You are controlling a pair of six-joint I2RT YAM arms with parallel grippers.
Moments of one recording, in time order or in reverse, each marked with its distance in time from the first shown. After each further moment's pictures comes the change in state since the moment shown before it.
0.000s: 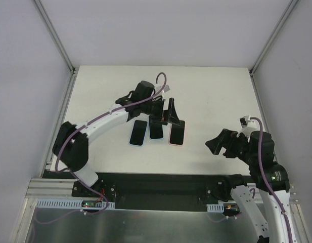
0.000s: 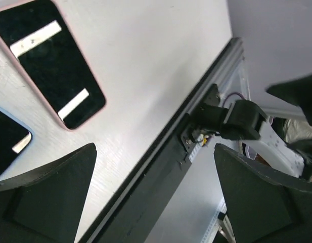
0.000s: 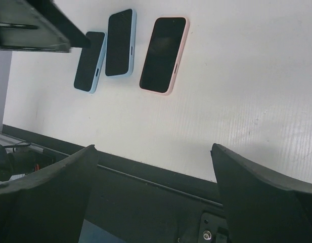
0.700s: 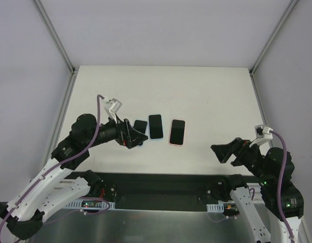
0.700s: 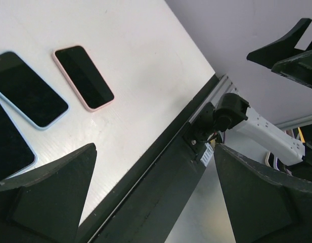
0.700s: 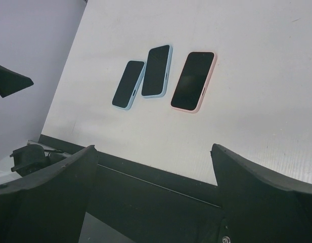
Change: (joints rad) left arm -0.001 -0.994 -0.409 -0.119 -0.252 0.105; right arm 0.000 -0.160 0.146 -0.074 -0.018 0.065
